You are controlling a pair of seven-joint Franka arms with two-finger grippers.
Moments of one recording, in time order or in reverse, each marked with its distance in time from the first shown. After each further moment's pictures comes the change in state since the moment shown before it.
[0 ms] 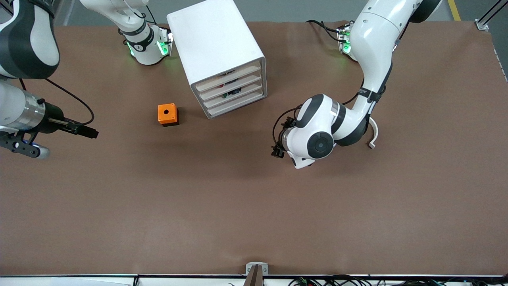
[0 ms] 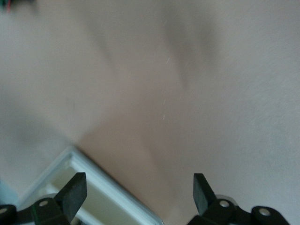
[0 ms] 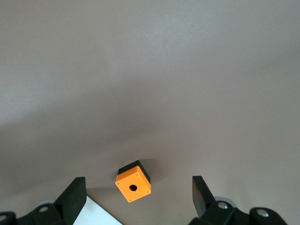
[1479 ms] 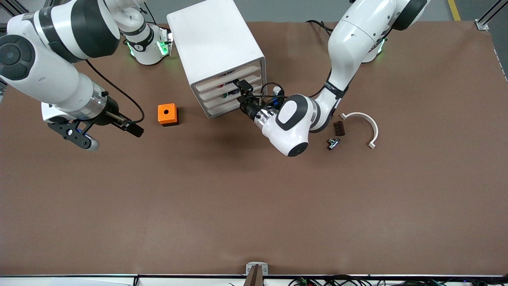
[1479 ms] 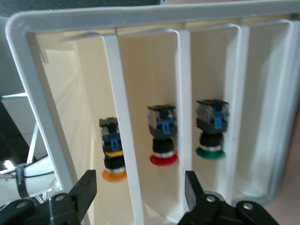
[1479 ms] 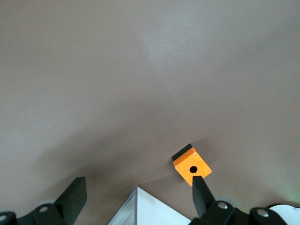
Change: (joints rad) left arm -0.101 0.086 -0.007 -0.001 -0.651 -0.300 -0.688; right arm 0.242 0.000 0.004 0.035 0.000 0.046 0.446
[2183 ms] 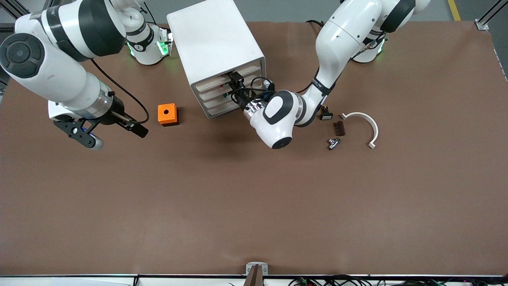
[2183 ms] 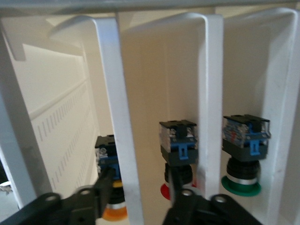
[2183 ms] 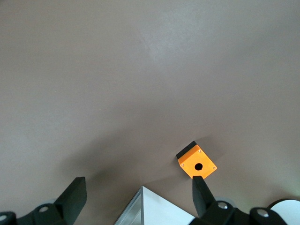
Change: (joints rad) left arm -0.066 0.034 -0.001 0.002 -0.046 -0.024 -0.003; right arm 0.012 0.002 -0.001 0.000 0.000 0.004 0.036
